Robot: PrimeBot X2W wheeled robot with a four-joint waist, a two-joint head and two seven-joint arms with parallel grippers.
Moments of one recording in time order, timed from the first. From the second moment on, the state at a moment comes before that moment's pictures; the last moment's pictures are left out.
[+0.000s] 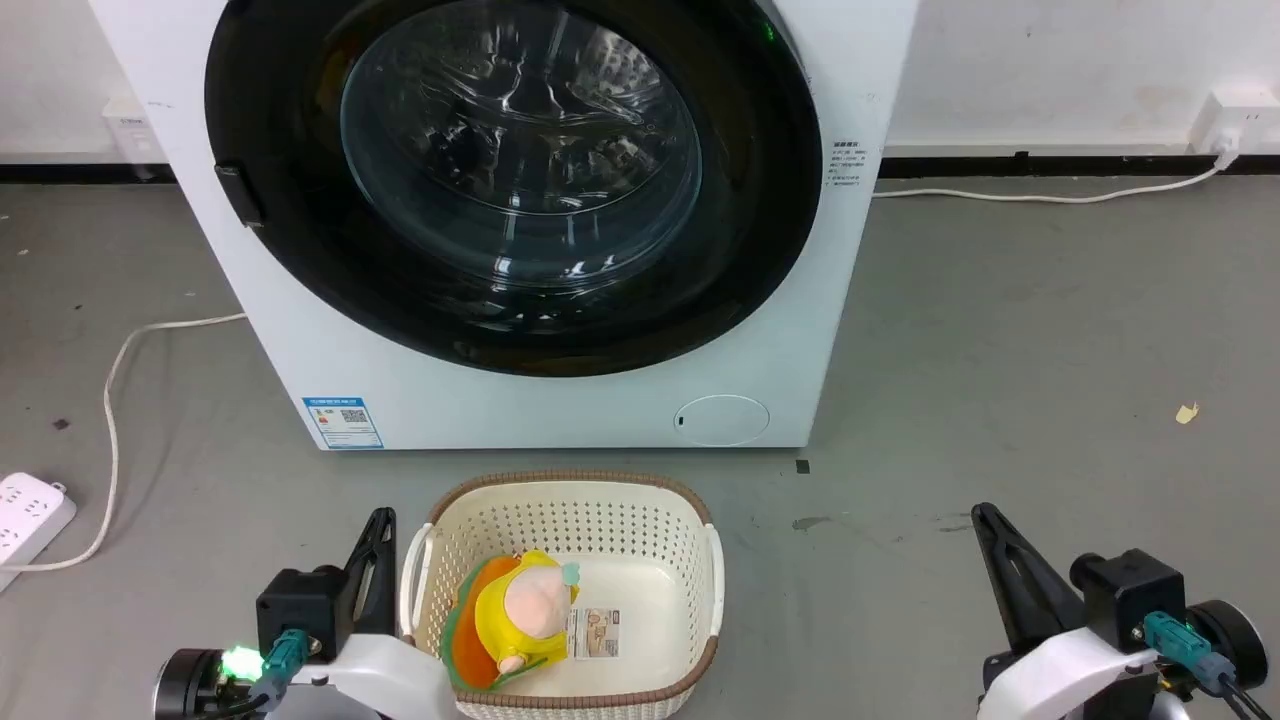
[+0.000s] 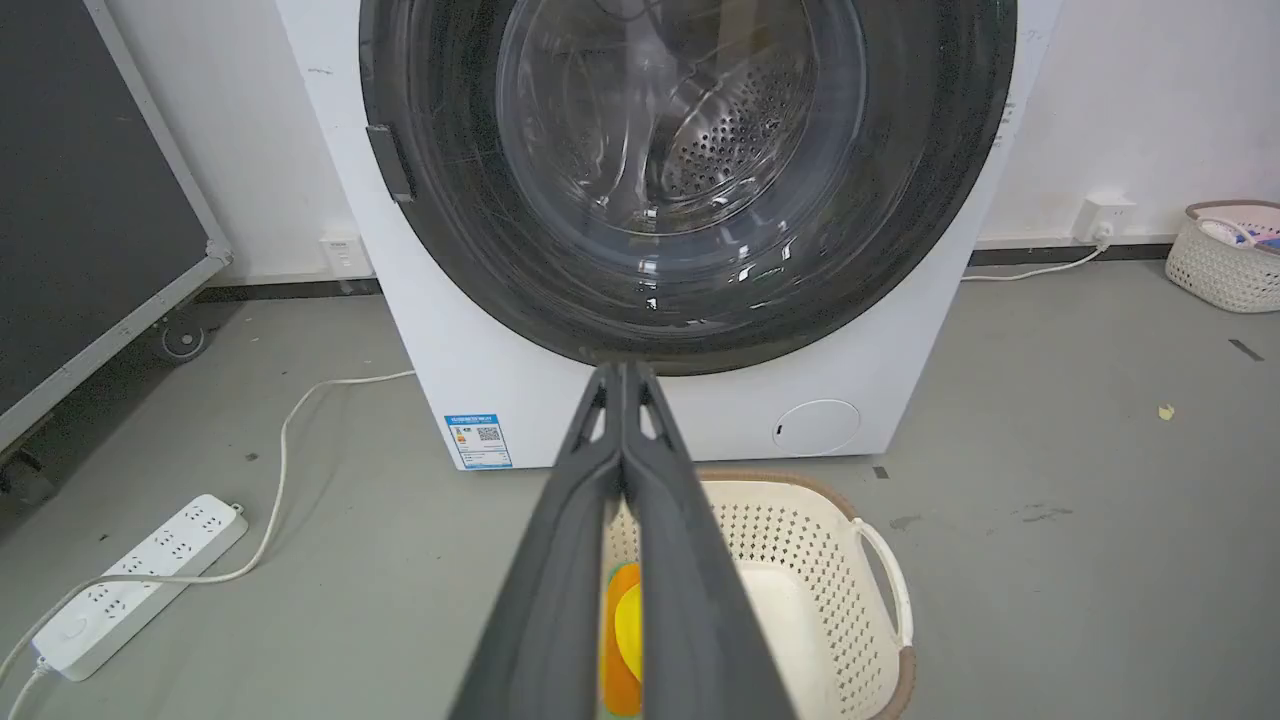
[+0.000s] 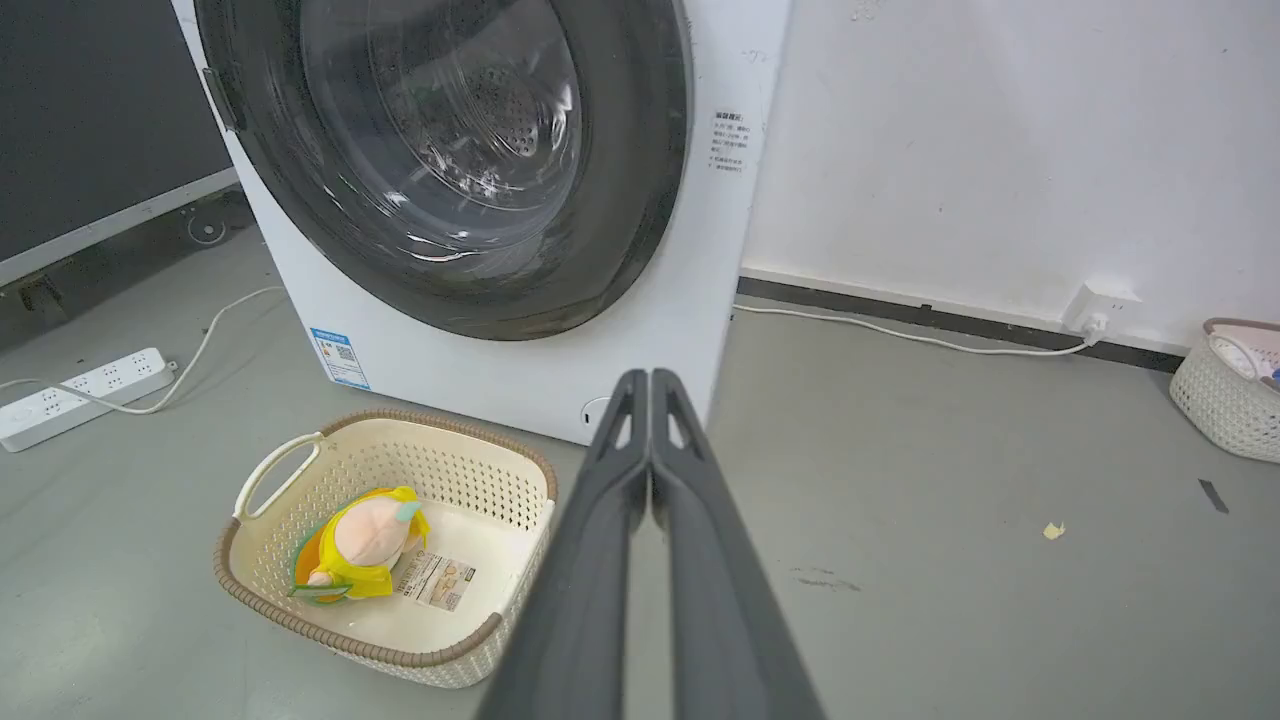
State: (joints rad) left arm 0.02 0.05 0.00 0.00 -0.01 0.00 0.00; right arm 0.01 -0.05 0.00 0.00 0.01 0.13 0.00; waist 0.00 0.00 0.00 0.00
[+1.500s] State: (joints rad) left arm 0.02 0.05 0.00 0.00 -0.01 0.00 -0.01; right arm 0.01 -0.06 0.00 0.01 0.01 0.13 -0.01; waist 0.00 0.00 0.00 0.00
